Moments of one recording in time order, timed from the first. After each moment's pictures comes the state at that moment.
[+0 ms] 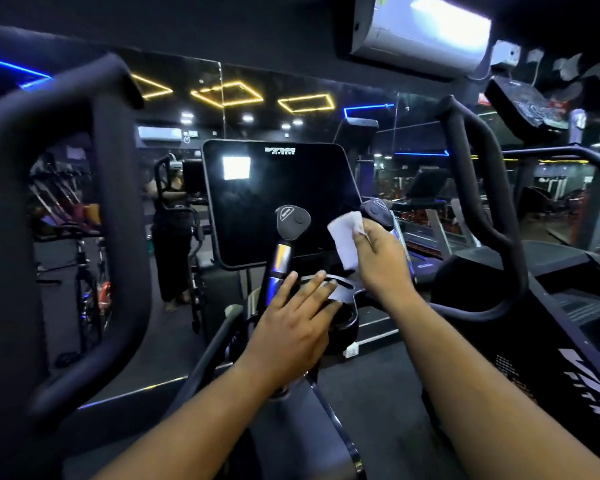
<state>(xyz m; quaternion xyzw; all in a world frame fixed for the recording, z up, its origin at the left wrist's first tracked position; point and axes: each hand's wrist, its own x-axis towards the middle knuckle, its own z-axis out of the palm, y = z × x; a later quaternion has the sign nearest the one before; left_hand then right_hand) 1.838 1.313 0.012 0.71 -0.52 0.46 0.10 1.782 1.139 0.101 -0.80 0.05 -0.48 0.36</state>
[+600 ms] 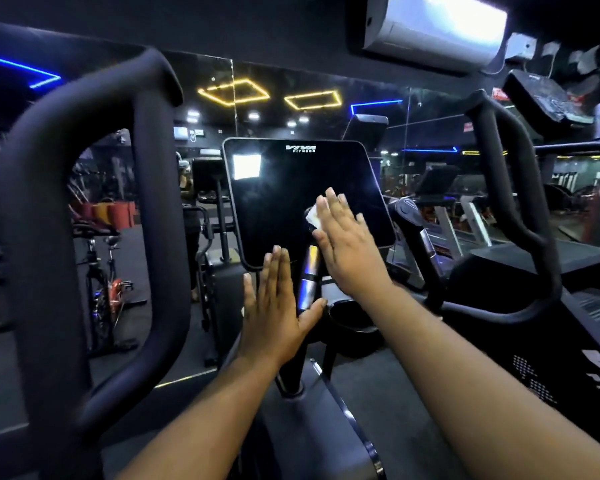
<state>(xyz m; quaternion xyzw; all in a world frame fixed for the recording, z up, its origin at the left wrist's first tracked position) 1.892 1.345 0.008 0.86 -0.32 0.31 0.25 1.855 1.182 0.097 -0.89 -0.03 -0.45 0.08</state>
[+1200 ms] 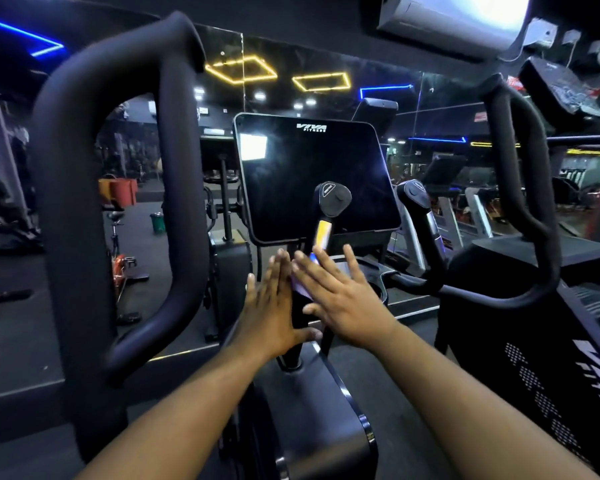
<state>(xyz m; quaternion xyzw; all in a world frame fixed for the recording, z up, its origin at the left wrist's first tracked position) 1.880 1.376 -0.017 0.91 -0.35 0.16 0.16 1.824 1.190 -0.001 -0.86 -0.19 -0.43 -0.19</state>
